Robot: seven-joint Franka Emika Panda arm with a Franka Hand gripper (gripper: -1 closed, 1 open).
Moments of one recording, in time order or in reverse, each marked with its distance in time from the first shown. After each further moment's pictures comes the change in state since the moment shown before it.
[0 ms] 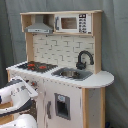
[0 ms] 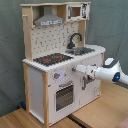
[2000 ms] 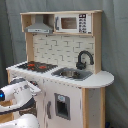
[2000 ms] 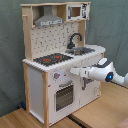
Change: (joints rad) arm -0.130 0.003 0.045 0.105 0.078 0.018 -0.247
